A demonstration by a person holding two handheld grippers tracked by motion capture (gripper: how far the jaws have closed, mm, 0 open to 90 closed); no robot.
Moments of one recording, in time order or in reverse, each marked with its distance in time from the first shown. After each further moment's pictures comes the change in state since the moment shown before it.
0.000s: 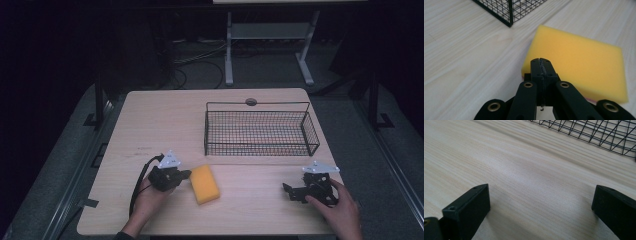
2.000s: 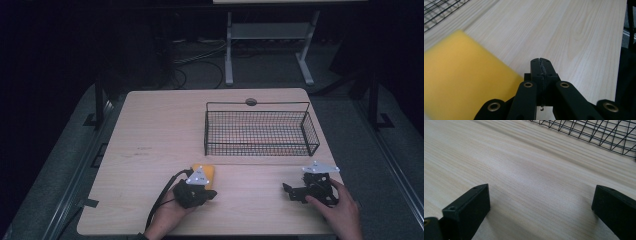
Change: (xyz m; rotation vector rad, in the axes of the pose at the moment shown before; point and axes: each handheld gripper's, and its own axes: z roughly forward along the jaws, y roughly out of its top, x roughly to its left) left arm -0.072 0.015 0.018 0.079 -0.197 0.096; right arm 0.000 0.000 0.000 0.000 0.000 0.000
